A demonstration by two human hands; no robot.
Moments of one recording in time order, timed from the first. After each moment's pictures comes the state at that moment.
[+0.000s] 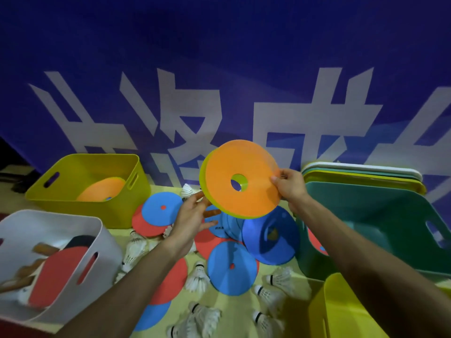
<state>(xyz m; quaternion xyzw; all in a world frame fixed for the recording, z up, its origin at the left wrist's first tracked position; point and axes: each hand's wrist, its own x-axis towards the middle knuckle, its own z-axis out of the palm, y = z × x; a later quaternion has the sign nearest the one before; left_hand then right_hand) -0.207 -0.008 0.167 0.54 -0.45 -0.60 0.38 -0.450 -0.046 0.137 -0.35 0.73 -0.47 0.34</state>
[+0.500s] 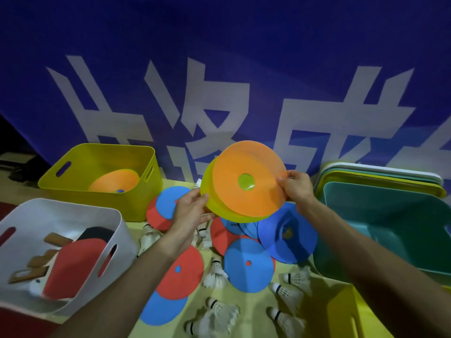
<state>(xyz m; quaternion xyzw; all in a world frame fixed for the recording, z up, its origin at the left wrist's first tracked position) -0.143 -0.026 0.159 0.51 -0.44 -0.60 0.43 -0.397 -0.051 0.141 -0.33 0.76 -0.44 0.33</state>
